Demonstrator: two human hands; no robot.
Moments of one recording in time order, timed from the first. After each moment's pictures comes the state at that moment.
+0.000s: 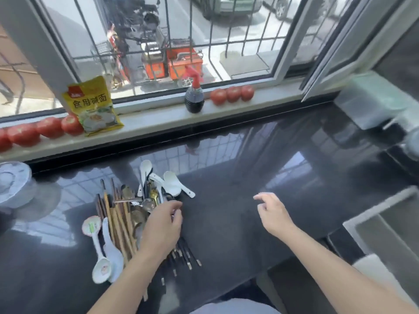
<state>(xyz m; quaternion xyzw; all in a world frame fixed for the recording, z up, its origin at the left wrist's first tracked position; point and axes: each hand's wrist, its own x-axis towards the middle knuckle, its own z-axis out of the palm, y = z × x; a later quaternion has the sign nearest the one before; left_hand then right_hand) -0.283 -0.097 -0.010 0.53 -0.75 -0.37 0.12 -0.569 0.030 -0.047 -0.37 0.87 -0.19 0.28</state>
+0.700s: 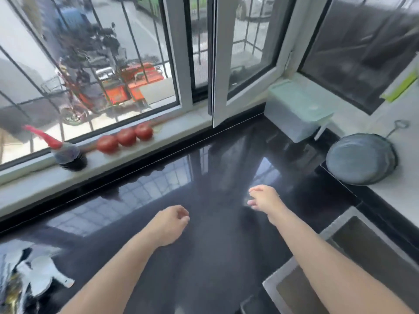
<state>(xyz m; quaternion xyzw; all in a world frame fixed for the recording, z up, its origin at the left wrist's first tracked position) -0.702 -0.099 0.026 0.43 -0.80 -0.38 -0.16 -0.962 0.041 -0.042 -0.06 0.81 -0.43 0.39</state>
